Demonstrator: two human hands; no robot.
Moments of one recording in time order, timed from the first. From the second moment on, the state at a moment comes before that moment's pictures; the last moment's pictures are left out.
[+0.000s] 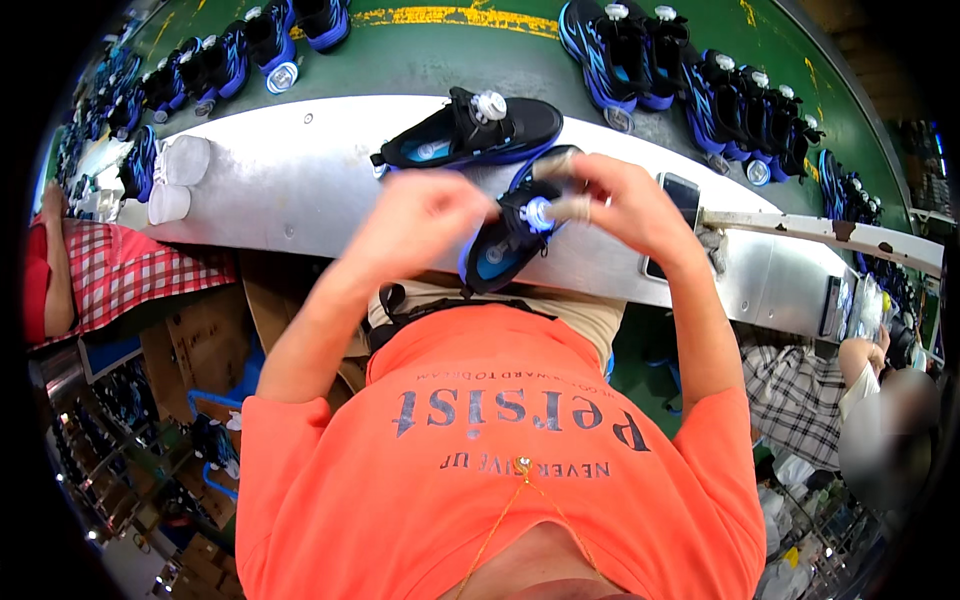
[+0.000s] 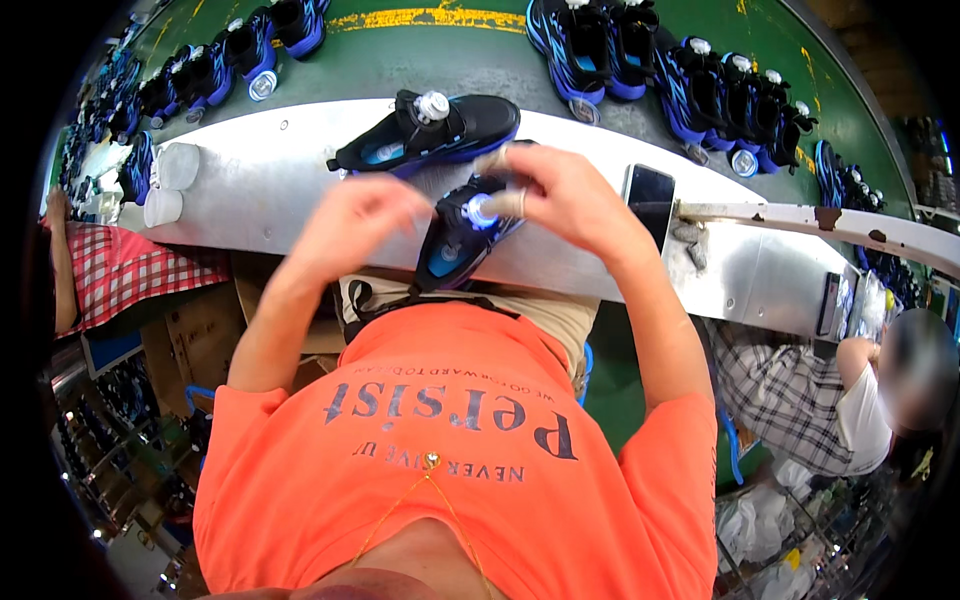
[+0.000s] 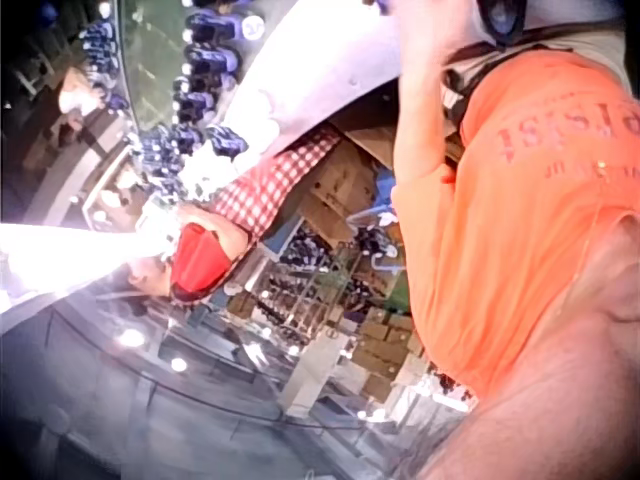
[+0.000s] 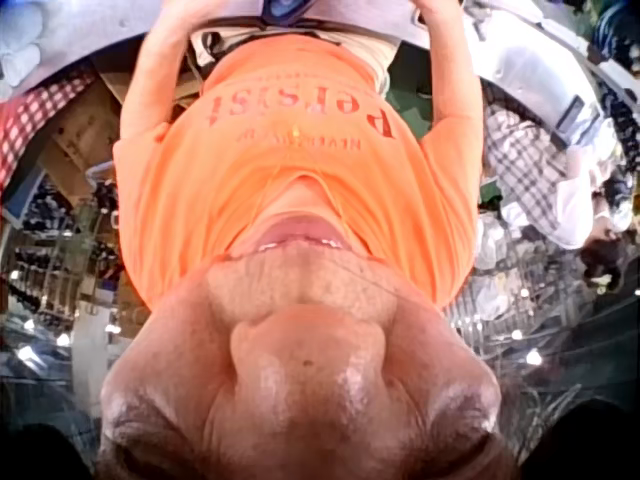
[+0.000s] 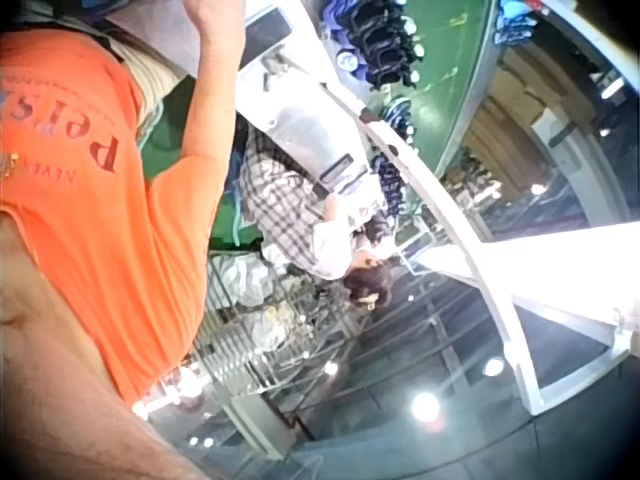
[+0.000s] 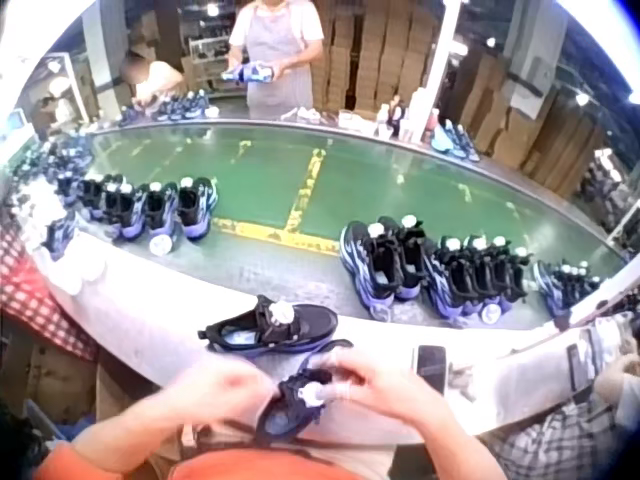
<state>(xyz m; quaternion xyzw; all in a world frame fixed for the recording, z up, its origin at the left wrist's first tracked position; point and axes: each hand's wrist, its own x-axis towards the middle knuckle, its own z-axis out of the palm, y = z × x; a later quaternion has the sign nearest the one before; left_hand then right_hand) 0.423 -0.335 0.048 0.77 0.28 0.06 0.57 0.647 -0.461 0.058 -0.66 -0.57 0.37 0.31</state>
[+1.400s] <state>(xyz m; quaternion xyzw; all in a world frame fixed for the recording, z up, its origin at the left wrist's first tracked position) 0.417 -0.318 0.005 0.61 0.37 -0.01 0.70 0.600 -0.396 0.034 -0.67 -0.61 0.29 0.31</state>
